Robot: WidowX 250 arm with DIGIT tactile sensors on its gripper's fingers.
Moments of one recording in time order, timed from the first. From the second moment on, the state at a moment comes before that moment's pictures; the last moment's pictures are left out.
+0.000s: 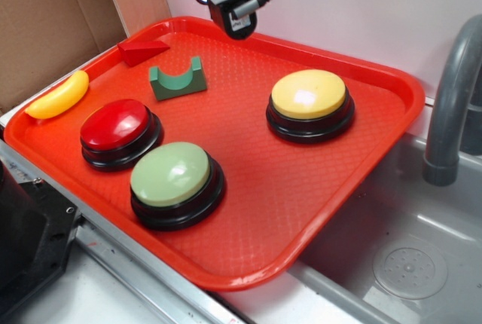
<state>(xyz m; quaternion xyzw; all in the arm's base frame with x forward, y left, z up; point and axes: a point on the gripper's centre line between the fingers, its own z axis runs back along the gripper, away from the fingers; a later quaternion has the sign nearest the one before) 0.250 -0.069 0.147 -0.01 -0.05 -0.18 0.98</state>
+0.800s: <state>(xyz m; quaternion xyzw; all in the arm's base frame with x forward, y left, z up) 0.239 -0.067 0.159 -0.02 -0.04 -0.18 0.98</state>
